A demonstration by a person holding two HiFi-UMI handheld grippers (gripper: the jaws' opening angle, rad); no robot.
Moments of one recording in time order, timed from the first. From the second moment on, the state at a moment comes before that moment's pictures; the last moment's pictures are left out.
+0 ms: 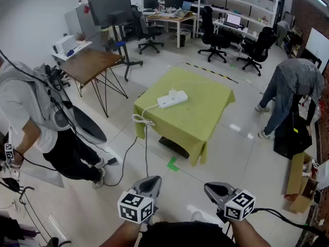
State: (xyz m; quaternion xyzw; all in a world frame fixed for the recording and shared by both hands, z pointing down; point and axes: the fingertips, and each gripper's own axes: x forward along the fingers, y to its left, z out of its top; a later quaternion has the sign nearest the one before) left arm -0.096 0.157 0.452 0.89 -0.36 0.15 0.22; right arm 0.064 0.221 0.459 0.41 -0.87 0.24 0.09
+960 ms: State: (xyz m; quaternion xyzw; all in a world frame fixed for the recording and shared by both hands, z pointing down) left arm -0.037 0.174 0.455 0.87 -0.40 0.16 0.23; right arm 0.135 0.229 0.454 0.39 -0.89 0.24 0.08
